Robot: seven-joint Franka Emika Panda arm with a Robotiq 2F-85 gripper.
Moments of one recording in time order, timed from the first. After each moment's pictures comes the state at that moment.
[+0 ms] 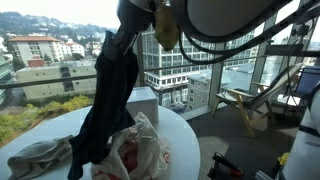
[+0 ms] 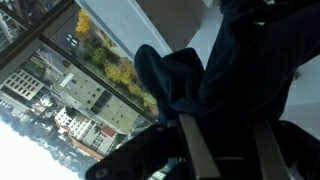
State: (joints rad) arm -0.12 -0.83 0.52 -2.72 -0.26 2.75 0.12
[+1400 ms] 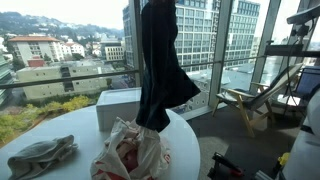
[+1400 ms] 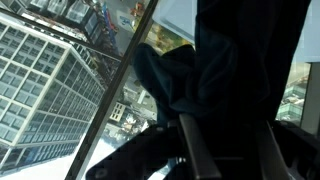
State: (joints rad) arm -0.20 -1.12 0.35 -2.66 -0.31 2.47 0.28
